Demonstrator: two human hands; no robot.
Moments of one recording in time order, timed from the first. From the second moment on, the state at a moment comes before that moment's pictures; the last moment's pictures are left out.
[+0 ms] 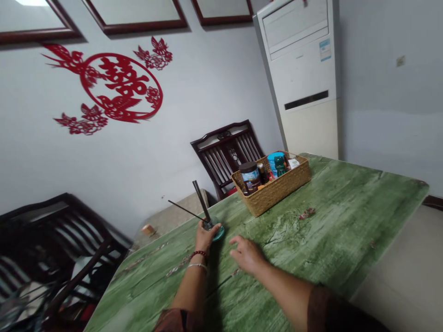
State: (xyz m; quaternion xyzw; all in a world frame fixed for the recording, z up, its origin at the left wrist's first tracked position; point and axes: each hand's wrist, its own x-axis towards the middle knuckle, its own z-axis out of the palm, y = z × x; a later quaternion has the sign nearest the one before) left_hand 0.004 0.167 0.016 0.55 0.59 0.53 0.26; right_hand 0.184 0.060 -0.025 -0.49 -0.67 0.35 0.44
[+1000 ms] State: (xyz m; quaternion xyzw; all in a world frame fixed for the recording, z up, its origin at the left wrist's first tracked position) left_hand 0.027 -0.011 0.001 0.62 0.51 0.51 0.30; right_hand 0.146 0.005 0.052 -0.45 -0.69 0.29 0.49
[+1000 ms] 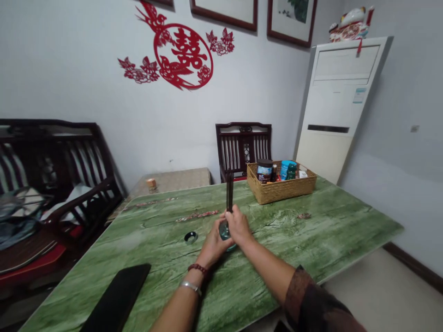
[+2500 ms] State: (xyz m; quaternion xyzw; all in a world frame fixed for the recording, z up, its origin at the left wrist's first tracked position) left_hand -0.063 -0.011 0.015 0.65 0.74 0.16 0.03; right_hand 0.311 -0.002 0.028 -0.61 -0.77 -0.08 0.18
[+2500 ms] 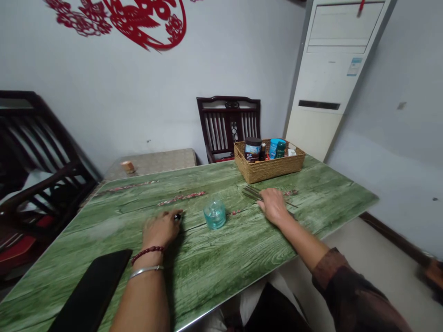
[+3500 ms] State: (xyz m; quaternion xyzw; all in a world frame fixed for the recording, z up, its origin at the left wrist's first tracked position) left_hand -0.004 -0.010 0.012 0.63 0.46 0.51 0.37; right_hand 0.176 0.014 -0.003 -0.41 -0.79 0.32 0.32
